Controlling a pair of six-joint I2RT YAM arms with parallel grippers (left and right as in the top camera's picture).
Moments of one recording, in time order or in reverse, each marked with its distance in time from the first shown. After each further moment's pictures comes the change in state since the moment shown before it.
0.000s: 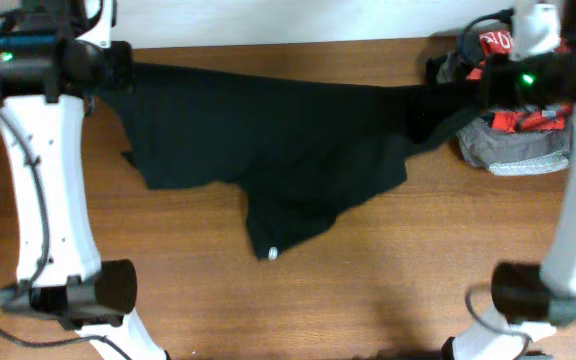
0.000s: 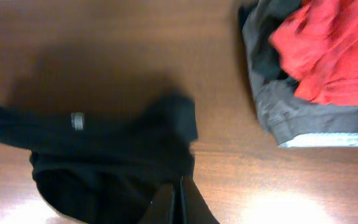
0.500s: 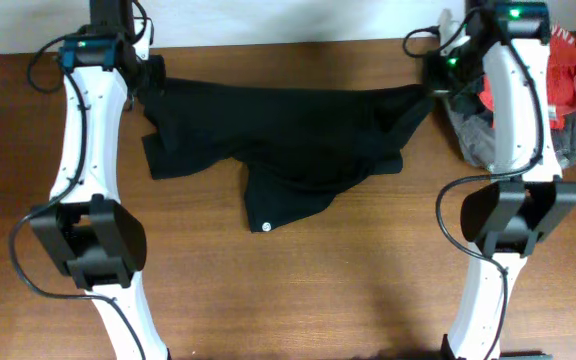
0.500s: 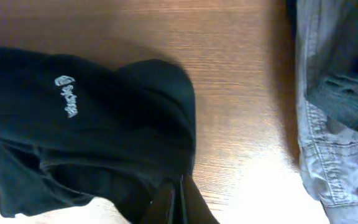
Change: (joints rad) left arm 0.000 0.237 -0.211 0.326 0.010 -0.003; right arm 0.038 0.437 -0.005 0.201 -0.007 -0.004
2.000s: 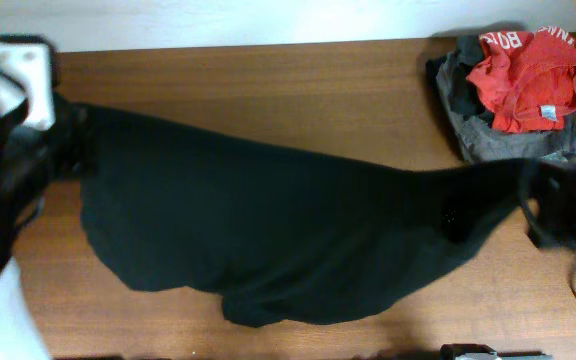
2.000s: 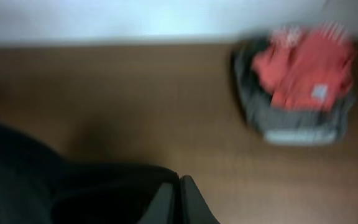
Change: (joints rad) left arm -0.035 -0.621 0.294 -0.585 0.005 -0.034; right arm 0.003 -1.014 -0.219 -0.202 0.035 0.038
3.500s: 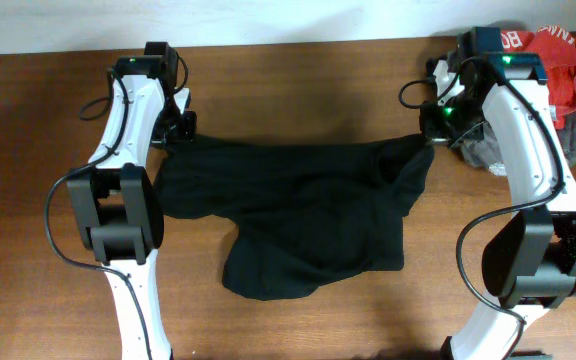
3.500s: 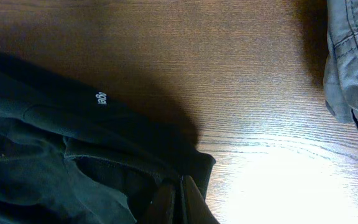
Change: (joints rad) left arm -0.022 0.818 -0.373 0.374 0.010 -0.011; right arm 0.000 0.676 -0.441 0.409 0.008 -0.015
